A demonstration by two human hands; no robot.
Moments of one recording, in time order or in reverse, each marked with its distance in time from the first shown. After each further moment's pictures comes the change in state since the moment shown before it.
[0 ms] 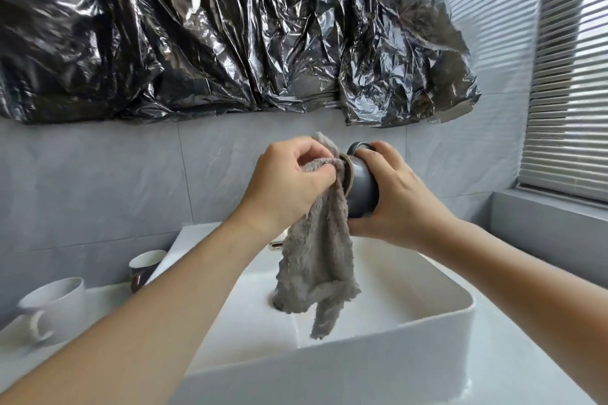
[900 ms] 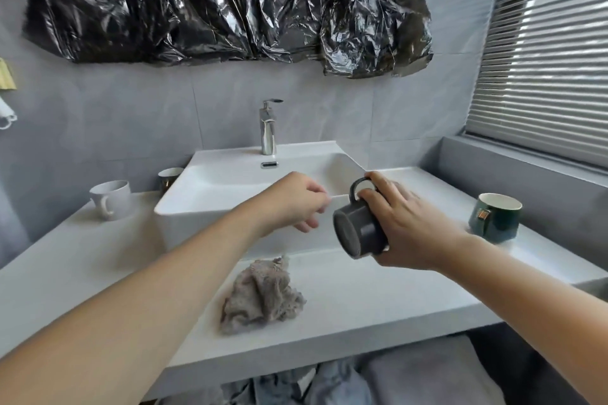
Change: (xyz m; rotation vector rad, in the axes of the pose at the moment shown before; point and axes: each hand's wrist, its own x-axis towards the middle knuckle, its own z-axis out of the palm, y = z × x) left_hand -0.176 0.112 0.000 0.033 -0.571 -0.565; right_hand -0.212 -0.059 -0.114 -0.524 -0.423 -0.166
